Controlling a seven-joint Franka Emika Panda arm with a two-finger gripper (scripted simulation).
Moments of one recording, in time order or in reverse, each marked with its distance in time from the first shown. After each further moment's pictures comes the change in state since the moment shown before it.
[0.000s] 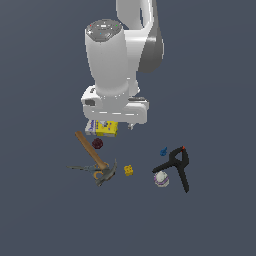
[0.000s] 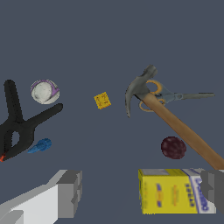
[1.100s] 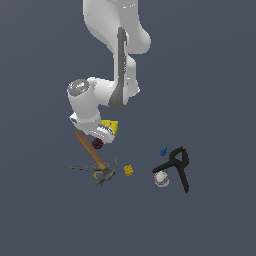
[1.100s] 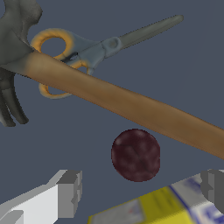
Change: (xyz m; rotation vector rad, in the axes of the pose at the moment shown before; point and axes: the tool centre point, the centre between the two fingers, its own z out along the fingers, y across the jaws) arm -0.041 0.128 0.158 -0.028 0.002 0.348
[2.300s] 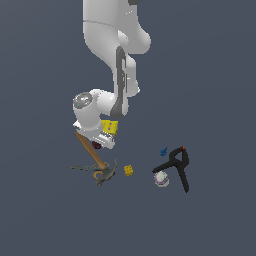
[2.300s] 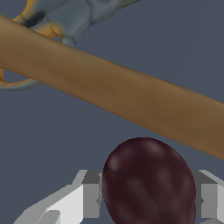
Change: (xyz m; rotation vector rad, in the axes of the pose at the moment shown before) arm -0.002 0.005 0.055 -0.003 0.001 0.013
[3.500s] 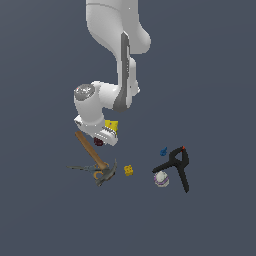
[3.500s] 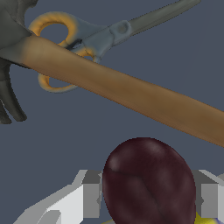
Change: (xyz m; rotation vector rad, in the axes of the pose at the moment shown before) arm -0.004 -0.017 -0.038 0.001 -0.001 0.000
